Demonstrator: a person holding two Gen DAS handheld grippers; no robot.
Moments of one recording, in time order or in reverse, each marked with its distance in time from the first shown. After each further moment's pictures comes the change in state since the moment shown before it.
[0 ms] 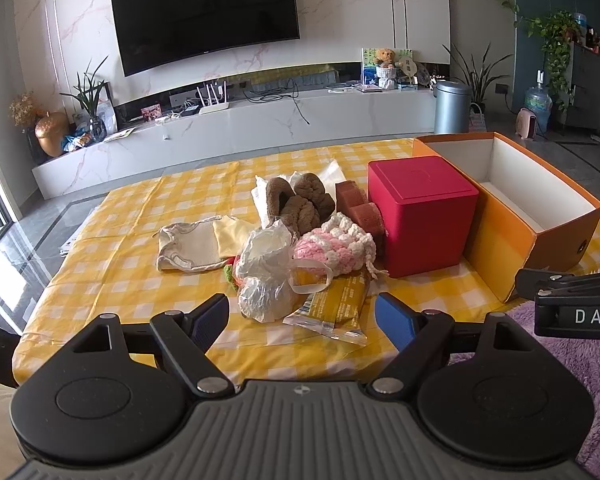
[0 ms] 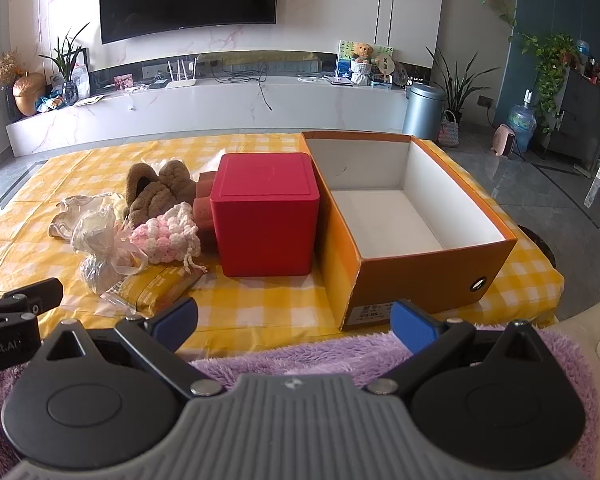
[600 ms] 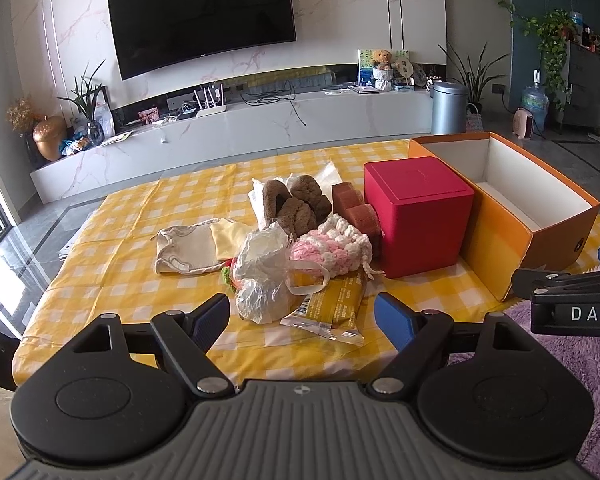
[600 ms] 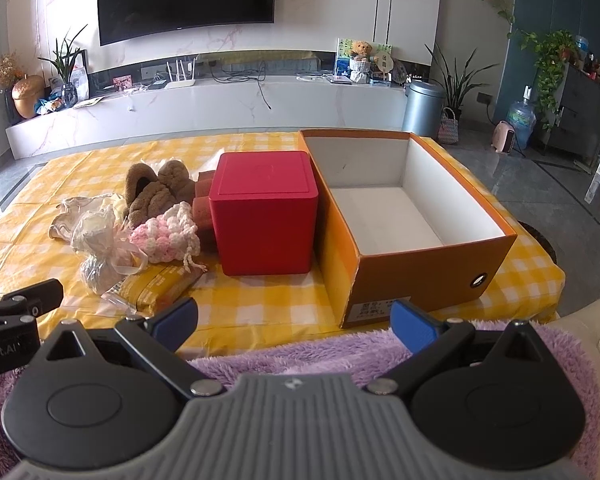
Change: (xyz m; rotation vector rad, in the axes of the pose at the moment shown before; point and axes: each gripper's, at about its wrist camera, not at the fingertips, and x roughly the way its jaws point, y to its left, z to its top) left arm -0.001 -0.004 0.000 0.017 -0.006 -0.003; right arm 0.001 -0.002 -0.001 0.012 0.004 0.004
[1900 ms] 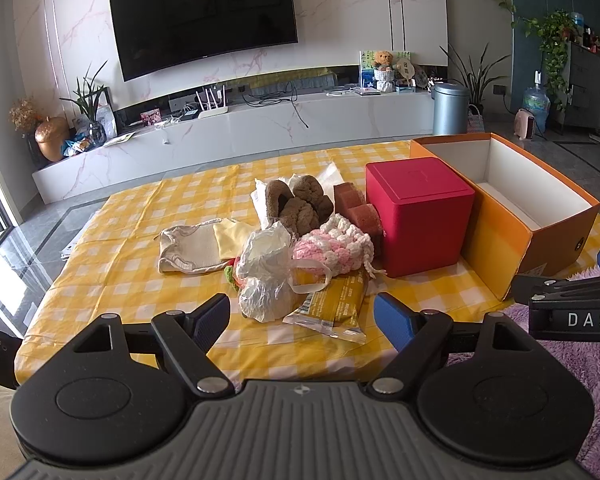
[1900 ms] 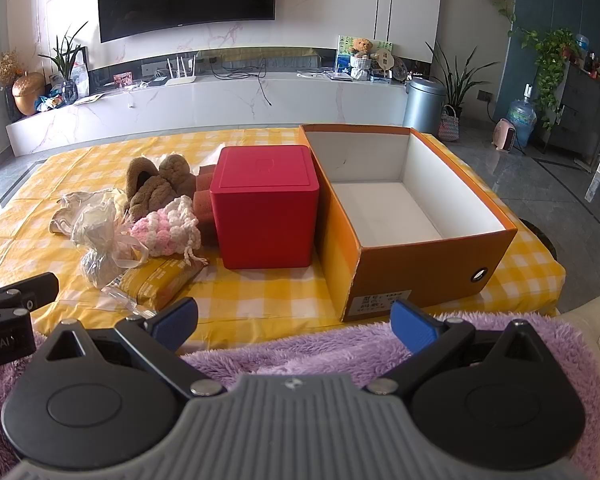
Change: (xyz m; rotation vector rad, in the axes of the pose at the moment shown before) left arm 0.000 0.001 -0.001 -0.003 -0.003 0.002; right arm 0.000 0.001 -0.005 -0.002 0.008 0.001
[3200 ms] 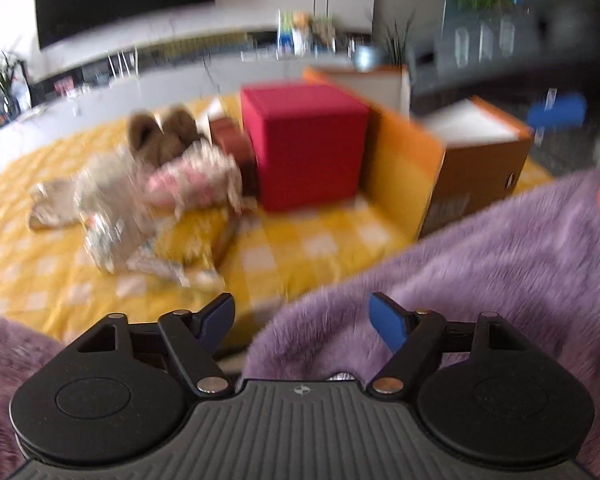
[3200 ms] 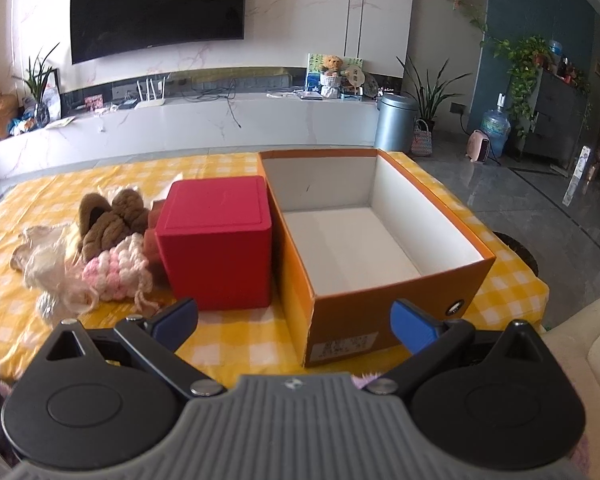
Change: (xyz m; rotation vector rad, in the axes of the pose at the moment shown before) left arm 0.066 -0.076 -0.056 0.060 0.129 -0.238; right arm 0.031 -0.027 0.024 0.046 -0.070 -0.074
